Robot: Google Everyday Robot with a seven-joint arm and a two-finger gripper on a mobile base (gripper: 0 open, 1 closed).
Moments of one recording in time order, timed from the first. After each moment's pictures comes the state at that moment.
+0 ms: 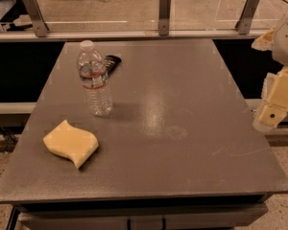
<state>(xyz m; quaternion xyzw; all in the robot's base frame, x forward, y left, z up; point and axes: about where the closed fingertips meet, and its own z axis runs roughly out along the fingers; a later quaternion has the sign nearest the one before) 0.438 -0.216 0.978 -0.60 0.78 -0.04 0.16</state>
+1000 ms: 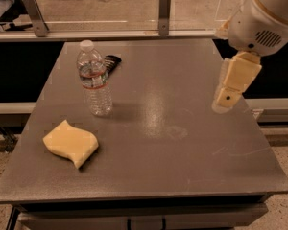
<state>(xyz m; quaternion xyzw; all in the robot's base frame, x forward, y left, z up) 0.476 -0.156 0.983 -0.63 0.76 -0.01 0.20</state>
